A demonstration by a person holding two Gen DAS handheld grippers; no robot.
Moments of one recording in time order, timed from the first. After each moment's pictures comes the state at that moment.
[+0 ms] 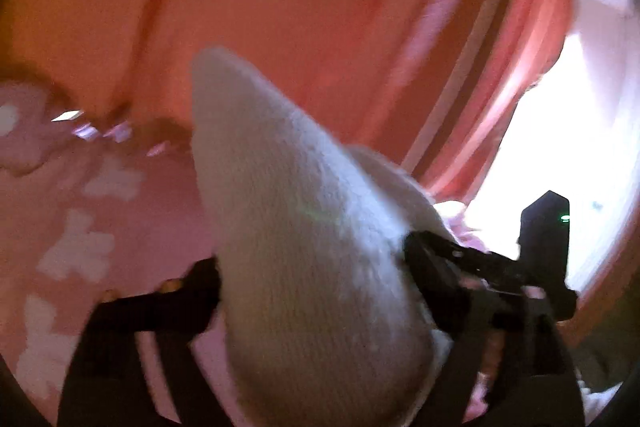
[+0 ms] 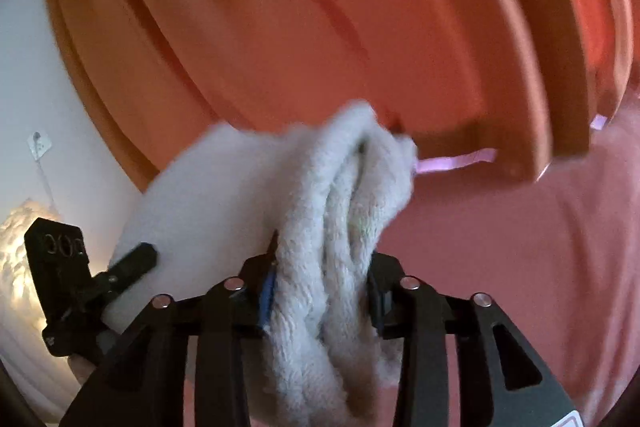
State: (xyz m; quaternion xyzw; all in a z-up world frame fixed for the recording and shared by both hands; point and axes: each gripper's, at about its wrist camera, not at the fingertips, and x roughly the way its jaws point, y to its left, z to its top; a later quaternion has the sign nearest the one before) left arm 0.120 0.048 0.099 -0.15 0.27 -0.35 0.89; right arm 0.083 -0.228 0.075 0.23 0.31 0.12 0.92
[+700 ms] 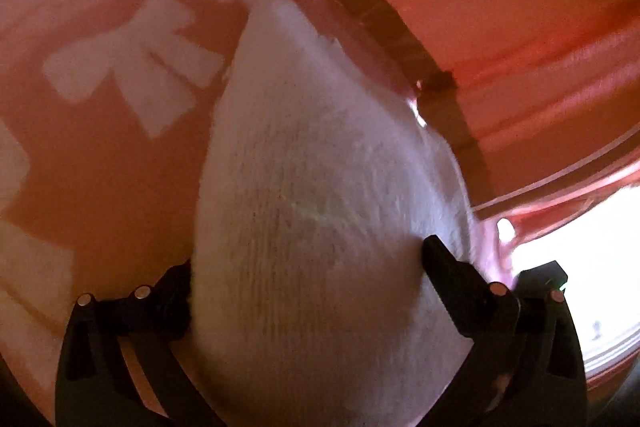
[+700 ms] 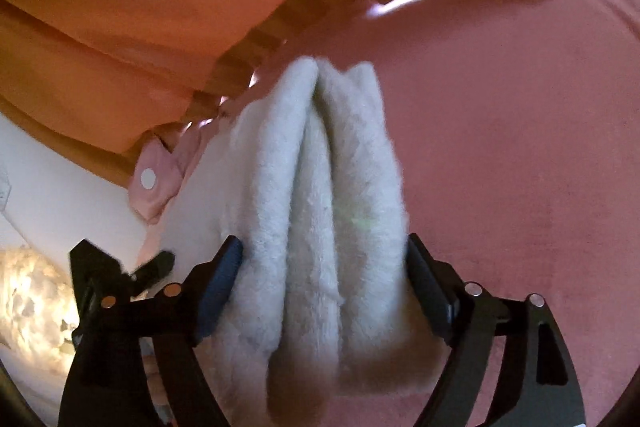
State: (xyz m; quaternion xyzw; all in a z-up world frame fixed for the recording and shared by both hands) left arm 0.214 0.074 -0.030 -0.31 0.46 -0.23 0.80; right arm 0.163 -0.220 -0.034 0.31 0.42 0.12 0.84
